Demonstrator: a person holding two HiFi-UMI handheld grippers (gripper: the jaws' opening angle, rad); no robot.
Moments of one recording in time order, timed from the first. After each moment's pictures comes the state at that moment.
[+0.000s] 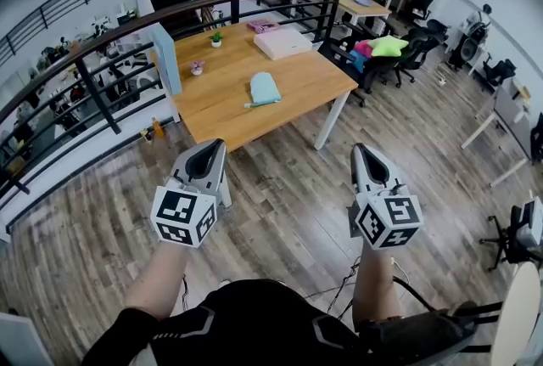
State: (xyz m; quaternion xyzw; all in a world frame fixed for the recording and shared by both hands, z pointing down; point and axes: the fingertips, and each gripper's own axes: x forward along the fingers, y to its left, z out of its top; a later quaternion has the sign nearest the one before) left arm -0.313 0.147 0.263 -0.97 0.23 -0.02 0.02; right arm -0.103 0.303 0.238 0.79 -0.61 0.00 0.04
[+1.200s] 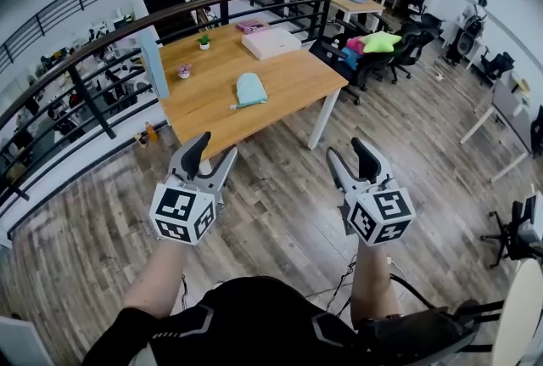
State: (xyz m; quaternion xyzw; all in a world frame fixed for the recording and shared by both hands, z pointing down) left arm -0.250 0.173 0.265 -0.98 0.21 -0.02 0.02; right arm -0.065 0.311 0.251 0.76 -0.64 0.01 0.05
